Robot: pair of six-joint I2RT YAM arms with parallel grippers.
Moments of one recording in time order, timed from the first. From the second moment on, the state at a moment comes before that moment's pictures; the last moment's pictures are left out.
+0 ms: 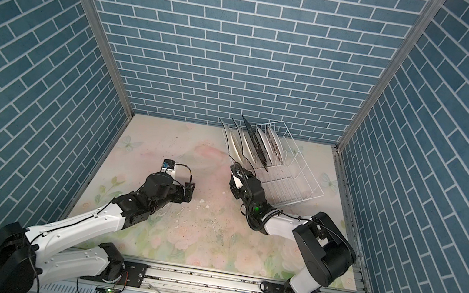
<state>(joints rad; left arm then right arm) -0.64 1.08 0.55 -0.07 -0.26 -0.49 0.77 1.61 0.67 0.70 0.26 -0.29</state>
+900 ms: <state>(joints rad) -0.61 1.11 0.62 -0.12 -0.22 -0.43 0.71 1.86 0.87 0.86 0.30 -0.37</state>
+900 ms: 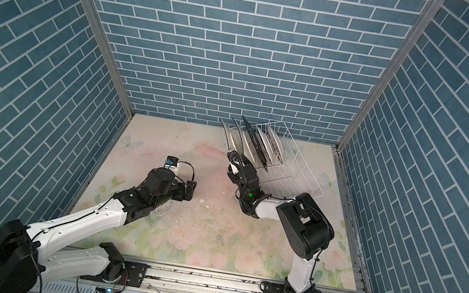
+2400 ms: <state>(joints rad) -0.57 1.02 0.62 -0.19 -0.19 -0.44 0.72 2.01 0.92 1.19 0.36 -0.48</state>
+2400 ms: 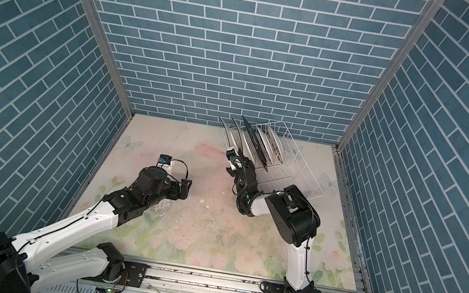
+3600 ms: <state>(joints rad) -0.57 0.97 0.61 -0.23 -0.21 -0.45 0.75 1.93 0.84 1.18 0.39 -0.52</state>
